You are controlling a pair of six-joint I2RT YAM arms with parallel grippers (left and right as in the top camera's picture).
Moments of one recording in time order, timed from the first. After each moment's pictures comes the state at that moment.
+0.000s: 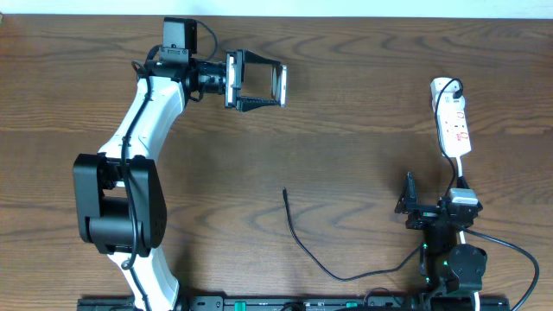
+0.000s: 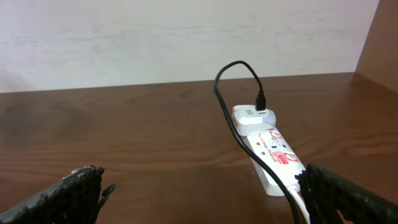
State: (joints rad) left arm -0.10 1.97 1.54 -0.47 1.39 -1.62; right arm 0.00 0.01 0.01 -0.06 0.07 0.06
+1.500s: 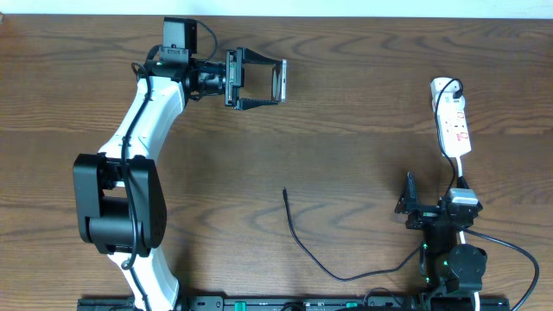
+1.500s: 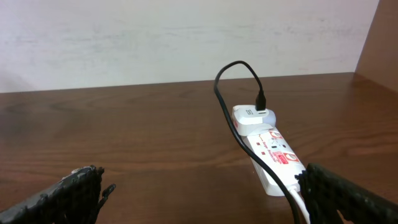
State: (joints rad) left arm -0.10 1.97 1.54 -0.47 1.40 -1.74; right arm 0.00 0.01 0.01 -0.06 0.07 0.06
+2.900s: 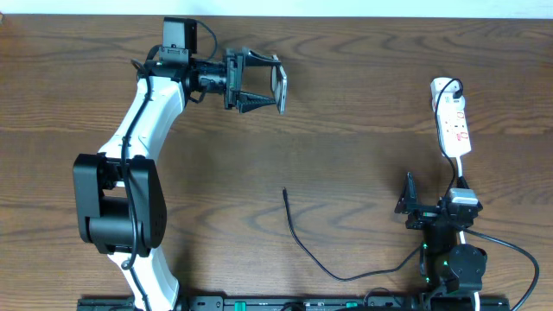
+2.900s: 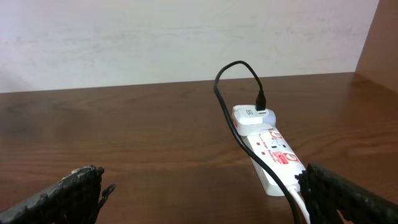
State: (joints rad) left arm -0.10 1.97 1.54 -0.46 1.35 -1.33; right arm 0.00 0.01 0.01 -0.06 0.07 0.06
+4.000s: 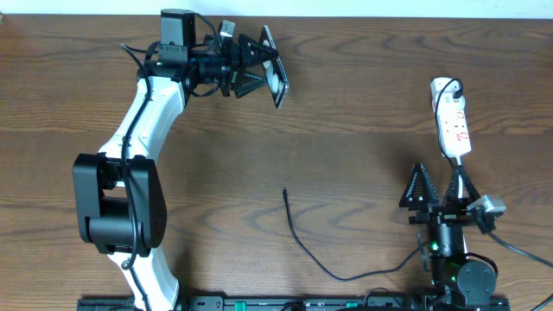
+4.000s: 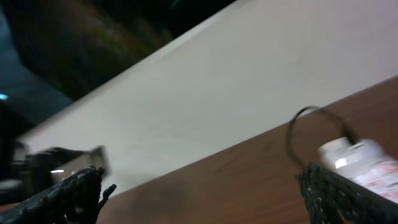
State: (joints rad) left arm -0.10 1.97 1.54 -0.29 1.10 -1.01; right arm 0.00 0.03 0.02 0.22 -0.06 0.56
